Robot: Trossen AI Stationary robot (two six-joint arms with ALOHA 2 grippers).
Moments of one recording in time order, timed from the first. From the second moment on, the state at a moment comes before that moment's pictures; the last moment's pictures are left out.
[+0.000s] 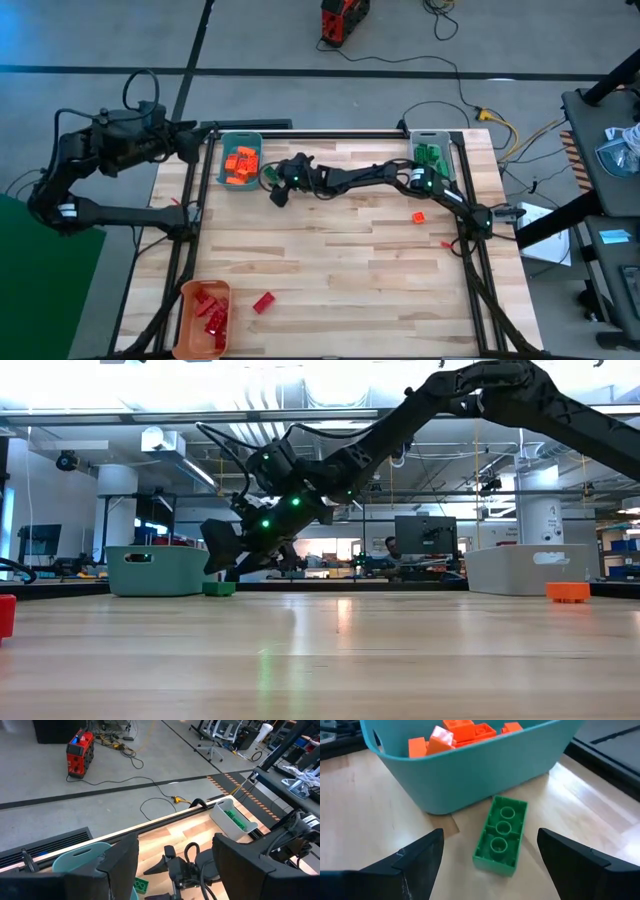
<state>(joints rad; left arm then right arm) 0.28 0.82 1.49 -1.12 -0.49 -0.58 -0.22 2.49 1.83 0.15 0.19 0.14</state>
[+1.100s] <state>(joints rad) 0.29 0.82 1.49 -1.13 -0.49 -0.59 -0.23 2.55 1.82 0.21 0.23 0.20</state>
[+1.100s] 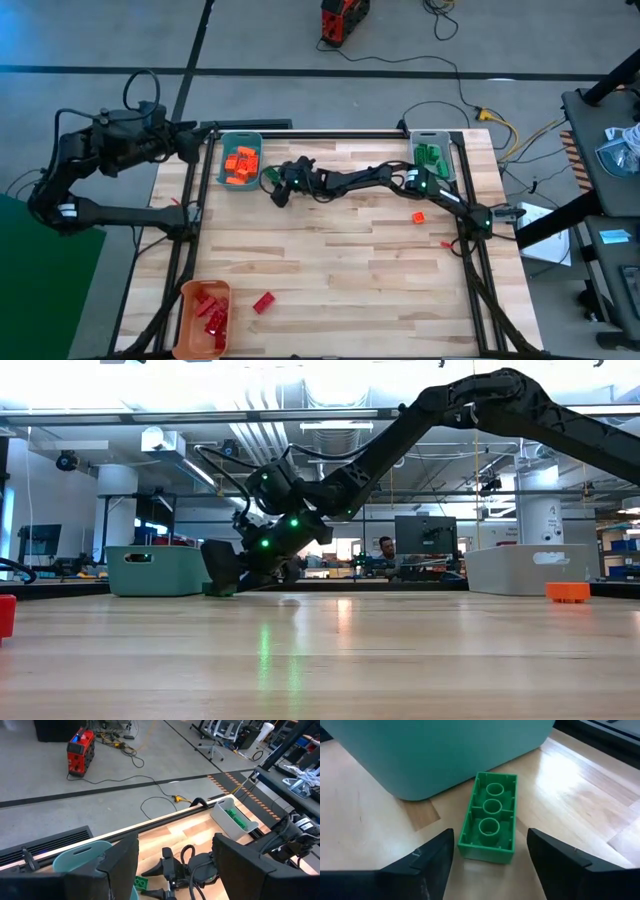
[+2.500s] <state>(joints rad) 0.29 0.82 1.49 -1.15 -0.49 -0.59 -0.24 2.52 1.82 0.17 0.23 0.10</state>
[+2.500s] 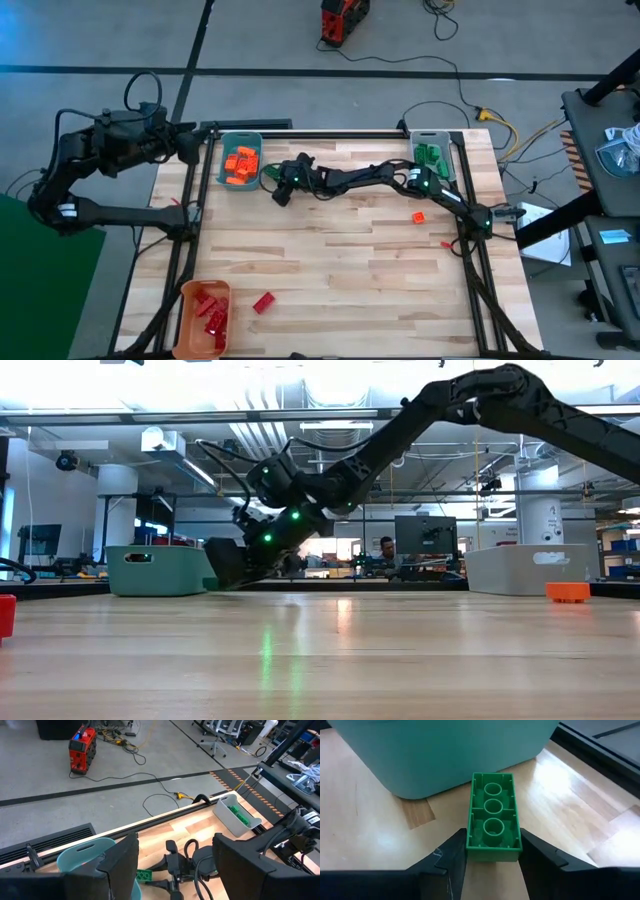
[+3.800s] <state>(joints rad) 0.29 0.84 1.49 -1.14 -0.50 -0.60 -0.30 1.79 1.29 -0.17 0.34 0.03</state>
